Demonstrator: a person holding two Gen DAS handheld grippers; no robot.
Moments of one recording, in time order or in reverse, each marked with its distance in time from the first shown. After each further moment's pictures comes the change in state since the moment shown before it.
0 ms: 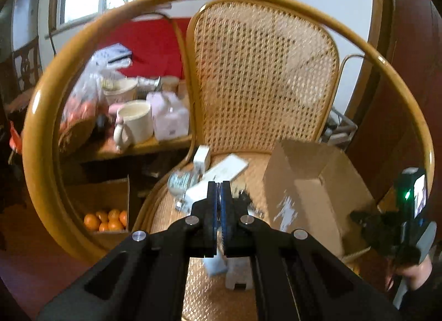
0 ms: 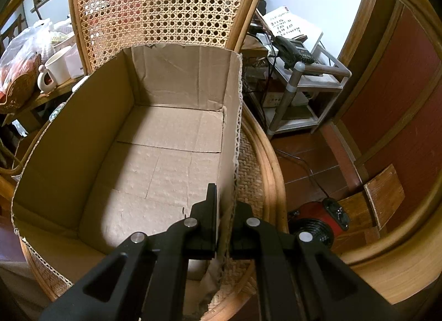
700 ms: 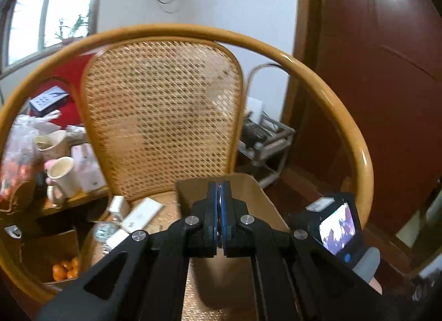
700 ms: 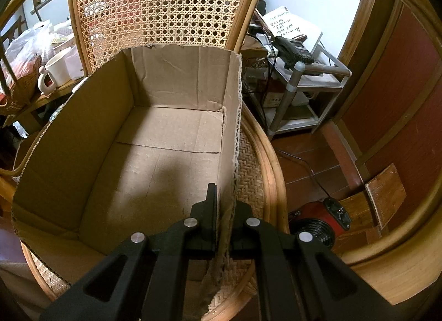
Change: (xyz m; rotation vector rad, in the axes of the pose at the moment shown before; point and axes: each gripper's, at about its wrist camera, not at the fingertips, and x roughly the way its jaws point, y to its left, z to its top) left arm -0.012 -0.124 0.034 0.207 -0.073 -0.278; right arm 0.000 -0.001 0.000 0.002 -0.003 0.002
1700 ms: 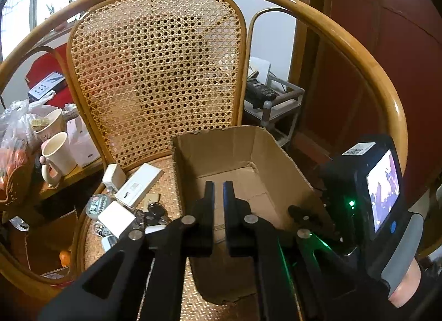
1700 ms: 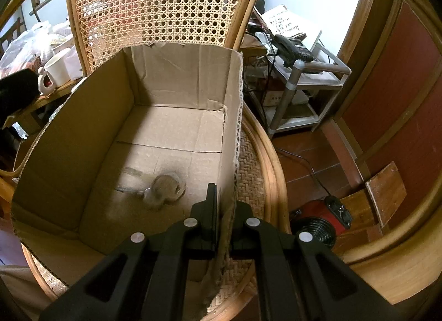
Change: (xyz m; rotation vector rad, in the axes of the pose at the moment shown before) left arm 0.048 -0.002 -0.034 0.042 0.160 0.069; right arm 0.001 -0.001 -0.003 0.012 0.001 0.006
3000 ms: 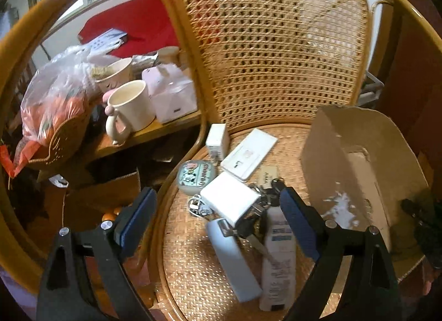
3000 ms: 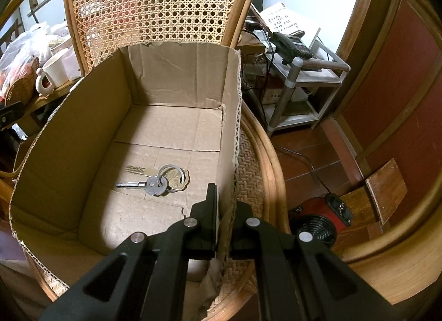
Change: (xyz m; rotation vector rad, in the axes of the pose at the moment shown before) left arm 0.037 0.146 -0.022 -0.178 0.172 0.281; right arm 0.001 -0.003 -0.001 0.014 0.006 0.002
